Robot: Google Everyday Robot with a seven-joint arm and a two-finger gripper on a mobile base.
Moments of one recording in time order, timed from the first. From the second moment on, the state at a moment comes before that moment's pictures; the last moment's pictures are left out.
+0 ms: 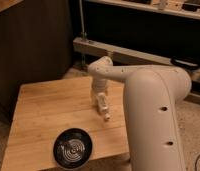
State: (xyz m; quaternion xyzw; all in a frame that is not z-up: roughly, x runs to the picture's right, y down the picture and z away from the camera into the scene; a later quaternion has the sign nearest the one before) arm 0.005 0.046 0.907 -0.25 0.15 0.54 0.78
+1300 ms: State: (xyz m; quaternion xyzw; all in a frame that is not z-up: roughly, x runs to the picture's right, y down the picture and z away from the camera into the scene) arm -0.013 0.076 0.930 -0.29 0.15 0.51 0.79
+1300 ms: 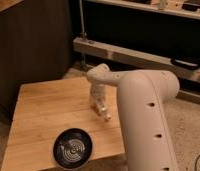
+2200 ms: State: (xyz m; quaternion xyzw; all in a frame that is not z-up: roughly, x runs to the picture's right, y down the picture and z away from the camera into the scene) arm -0.101 0.025 0.737 -0.39 -0.12 0.36 0.84
